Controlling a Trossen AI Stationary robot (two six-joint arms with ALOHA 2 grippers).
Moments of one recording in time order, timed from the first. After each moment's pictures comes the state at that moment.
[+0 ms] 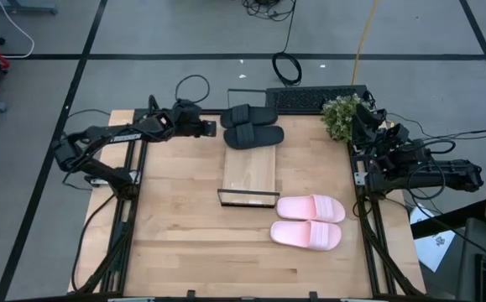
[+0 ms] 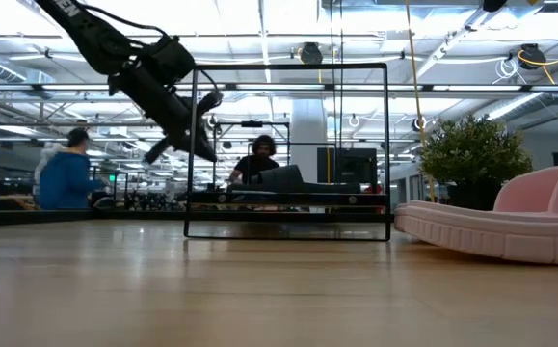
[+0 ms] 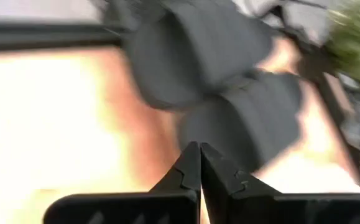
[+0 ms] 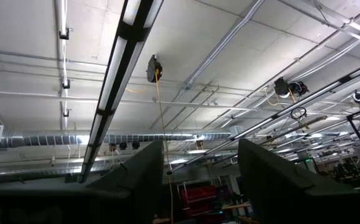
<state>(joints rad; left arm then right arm) 0.64 1.41 0.77 -0.02 0.11 -0.71 -0.06 0.49 0.38 0.96 0.41 -0.16</state>
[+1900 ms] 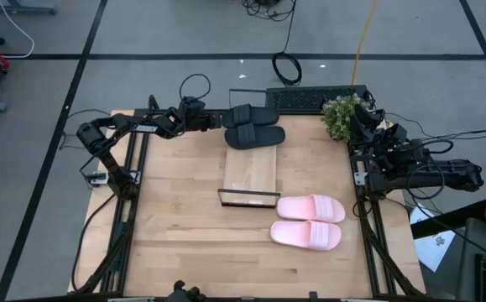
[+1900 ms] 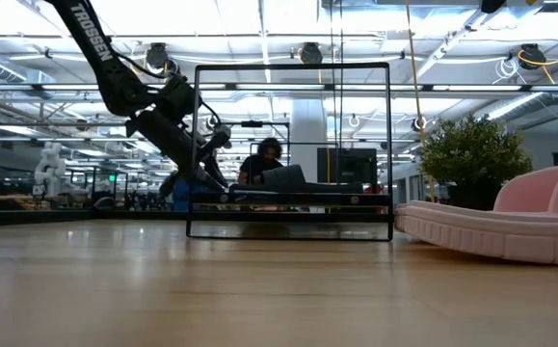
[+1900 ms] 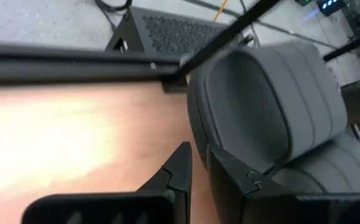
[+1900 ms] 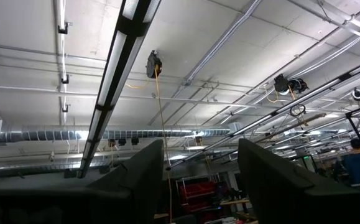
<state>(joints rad) 0.75 1.70 0.77 0.32 0.16 -0.75 -0.06 0.50 0.38 0.95 0.42 -0.16</state>
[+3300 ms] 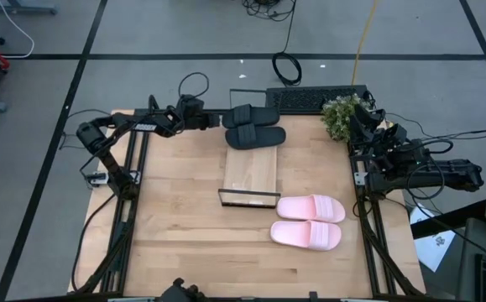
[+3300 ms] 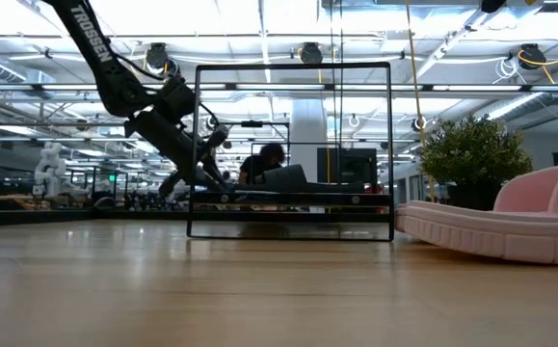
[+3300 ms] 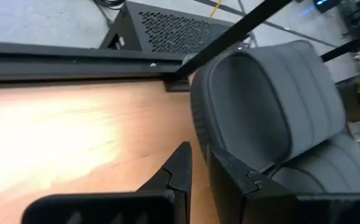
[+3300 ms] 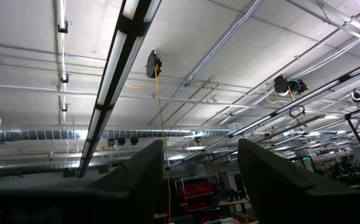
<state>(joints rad) 0.78 1.70 0.77 0.32 0.22 -0.74 -0.06 0.50 0.38 0.95 0.42 -0.17</state>
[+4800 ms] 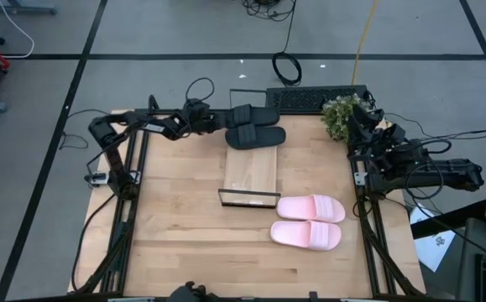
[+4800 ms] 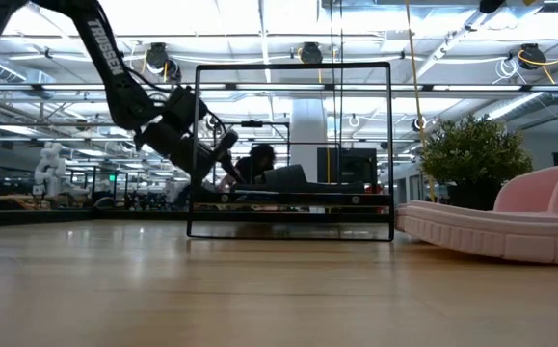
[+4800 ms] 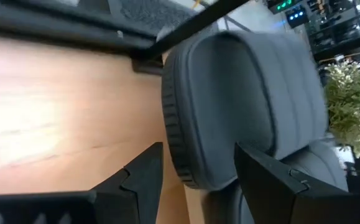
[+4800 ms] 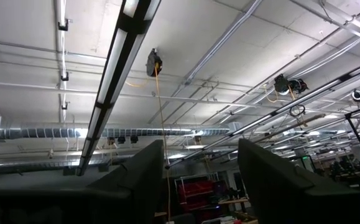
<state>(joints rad) 0.75 1.81 0.79 0.49 0.28 -0.93 -0.06 0.52 0.38 0.96 0.42 -0.17</state>
